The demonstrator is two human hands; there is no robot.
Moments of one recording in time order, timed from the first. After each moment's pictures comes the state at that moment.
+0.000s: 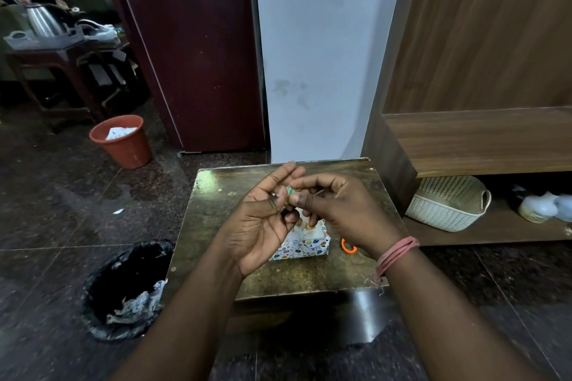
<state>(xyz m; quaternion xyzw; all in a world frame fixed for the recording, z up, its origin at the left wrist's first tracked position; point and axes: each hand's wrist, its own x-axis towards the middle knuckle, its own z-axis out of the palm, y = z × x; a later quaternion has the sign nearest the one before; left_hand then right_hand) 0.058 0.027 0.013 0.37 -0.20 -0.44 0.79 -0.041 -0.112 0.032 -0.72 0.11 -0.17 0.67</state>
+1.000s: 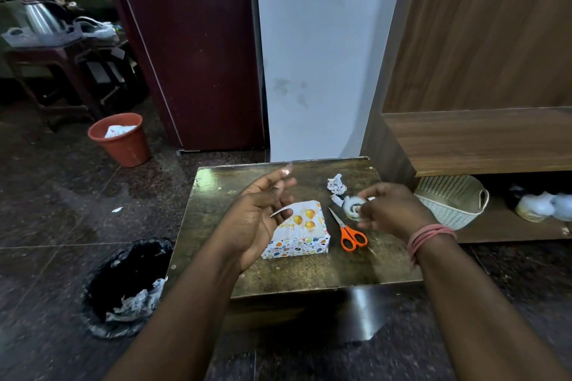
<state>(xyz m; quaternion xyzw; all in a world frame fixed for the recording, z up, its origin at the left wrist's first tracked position) 0.063 0.030 0.018 0.50 -0.16 -0.39 0.76 -0.068 -0.173 0.017 -0.67 0.44 -0.10 0.59</state>
